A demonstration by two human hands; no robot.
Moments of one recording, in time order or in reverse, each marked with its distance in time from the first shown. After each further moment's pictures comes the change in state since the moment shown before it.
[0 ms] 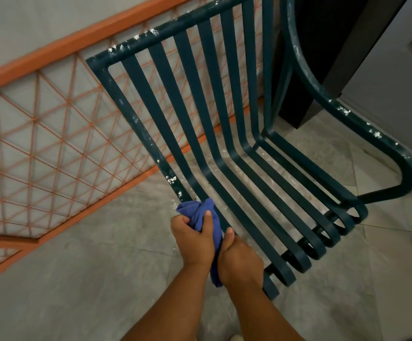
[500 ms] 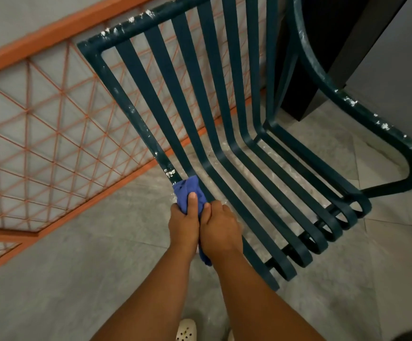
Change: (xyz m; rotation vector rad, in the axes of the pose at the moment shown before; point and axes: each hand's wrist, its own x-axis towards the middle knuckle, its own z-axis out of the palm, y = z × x) left_hand 0.033 -0.004 -0.007 -0.082 -0.247 -0.249; right_hand 0.027 -0.050 0.004 0.079 0.093 -0.216
